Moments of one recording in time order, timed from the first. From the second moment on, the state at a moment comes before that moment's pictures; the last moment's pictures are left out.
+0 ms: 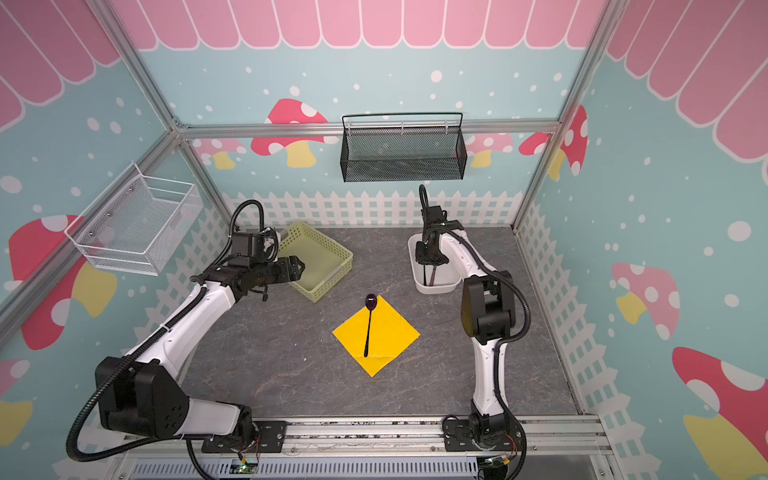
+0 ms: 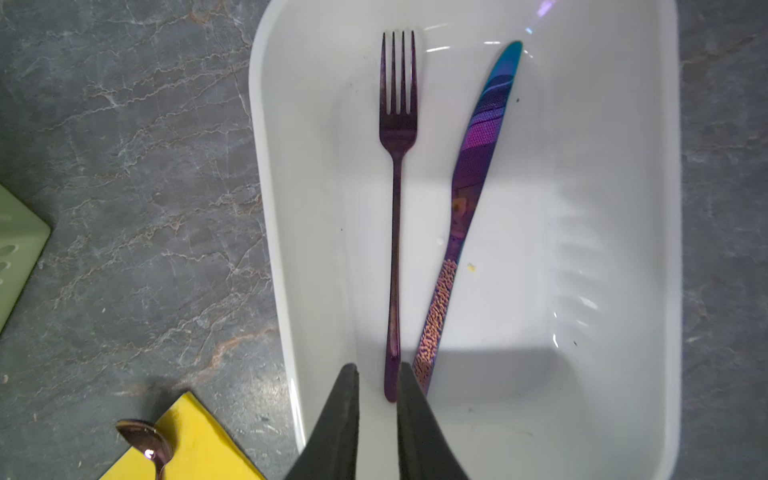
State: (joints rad) left arm -0.13 1.42 1.19 -0.56 0.12 -0.26; right arm 0.23 2.17 1.93 -0.93 -0.01 0.24
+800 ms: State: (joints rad) left arm -0.14 1.39 1.14 -0.54 0.07 -0.28; right arm 0.21 2.51 2.32 -1.02 0.01 0.23
